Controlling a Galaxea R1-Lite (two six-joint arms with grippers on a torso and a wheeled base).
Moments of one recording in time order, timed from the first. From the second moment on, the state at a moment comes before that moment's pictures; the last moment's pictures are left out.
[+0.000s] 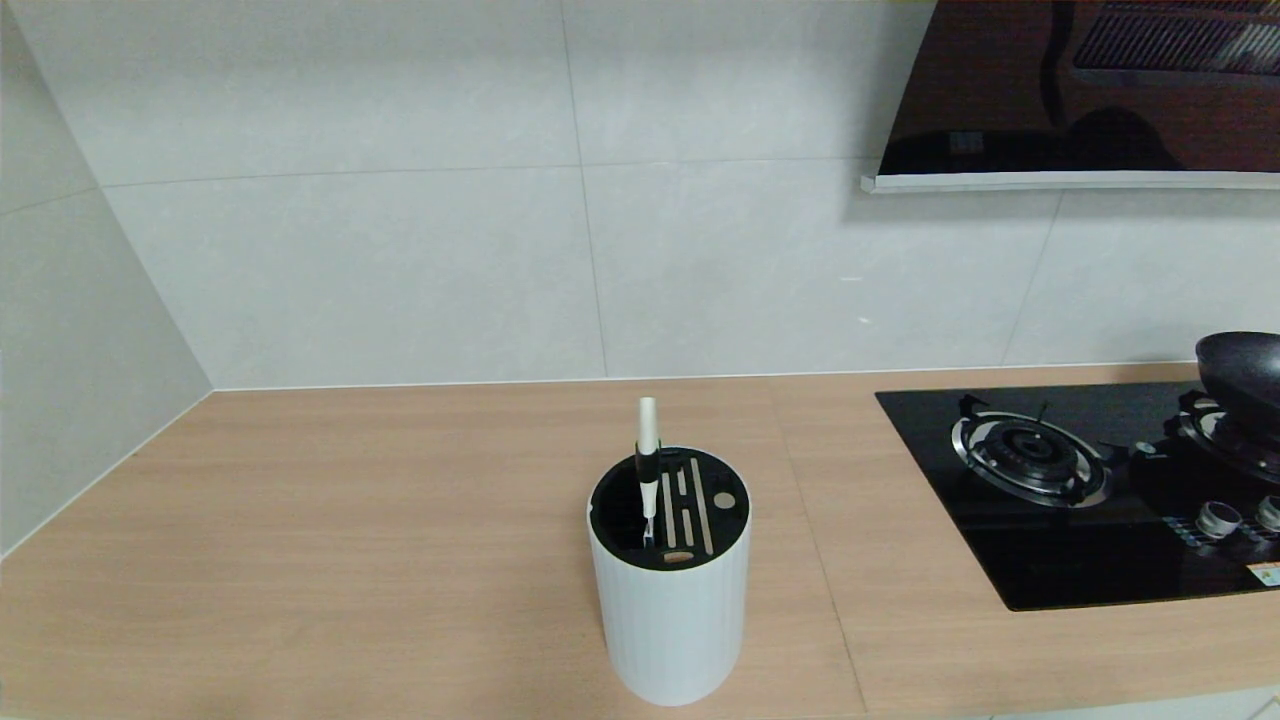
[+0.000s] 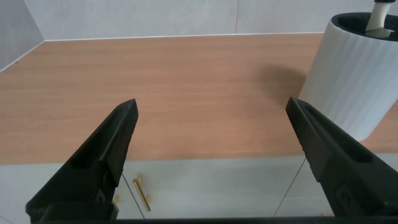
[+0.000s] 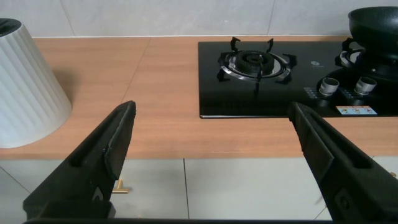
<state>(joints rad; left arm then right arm) 0.00 0.00 0.00 0.00 0.00 0.00 0.00 0.00 0.00 0.00 0.00 -0.01</state>
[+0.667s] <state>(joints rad) 0.00 0.00 0.00 0.00 0.00 0.00 0.00 0.00 0.00 0.00 0.00 -0.01</state>
